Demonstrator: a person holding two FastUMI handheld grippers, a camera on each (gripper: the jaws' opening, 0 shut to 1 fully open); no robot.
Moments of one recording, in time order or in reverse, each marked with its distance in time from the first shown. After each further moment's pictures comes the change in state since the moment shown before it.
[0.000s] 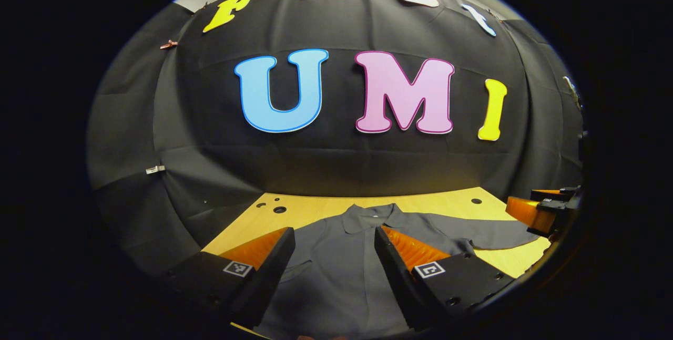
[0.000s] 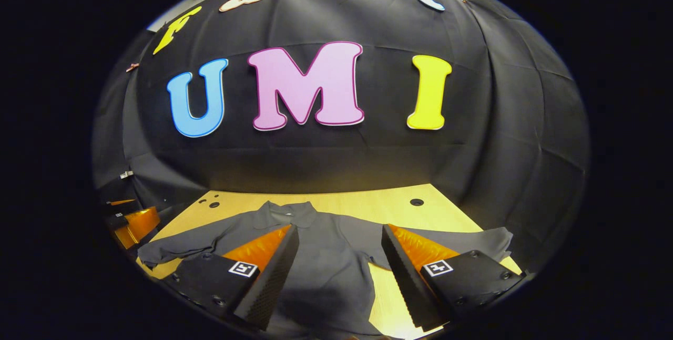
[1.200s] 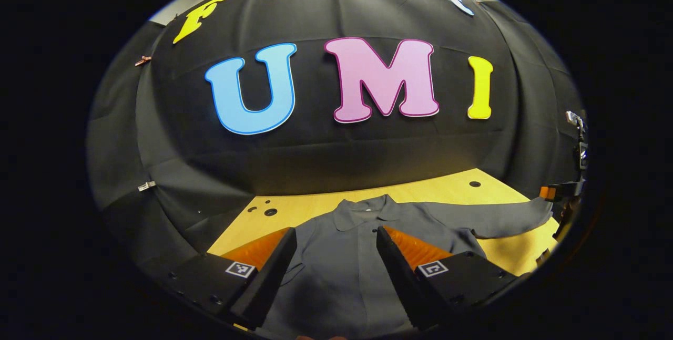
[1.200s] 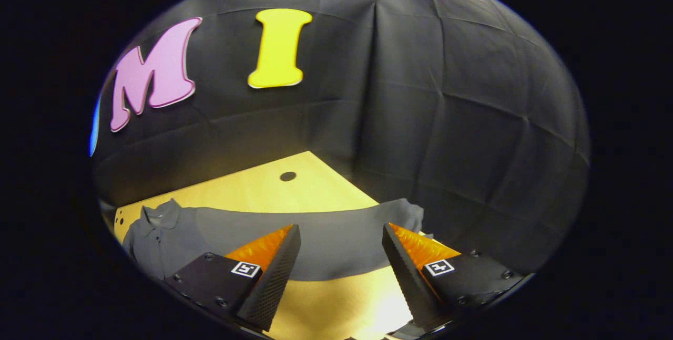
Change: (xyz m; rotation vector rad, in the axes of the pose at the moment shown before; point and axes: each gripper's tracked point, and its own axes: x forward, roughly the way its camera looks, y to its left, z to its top) left arm 0.030 -0.039 -0.005 0.111 0.044 -0.029; right arm 0.034 -0.292 -0.082 0.172 0.150 -0.577
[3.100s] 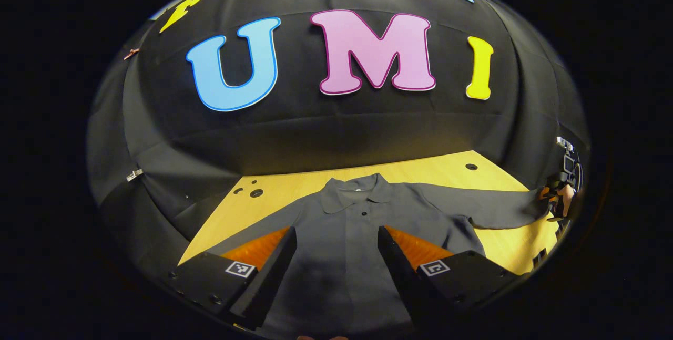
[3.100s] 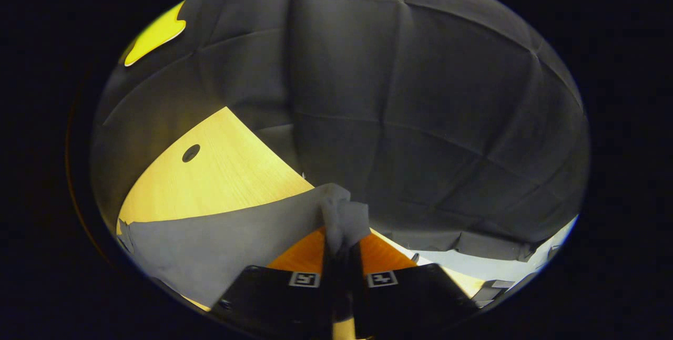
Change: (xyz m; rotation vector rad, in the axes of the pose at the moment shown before) left arm 0.024 -0.026 -0.029 -0.005 0.132 -0.031; right arm 0.163 -0.085 -0.065 0.145 0.352 -0.126
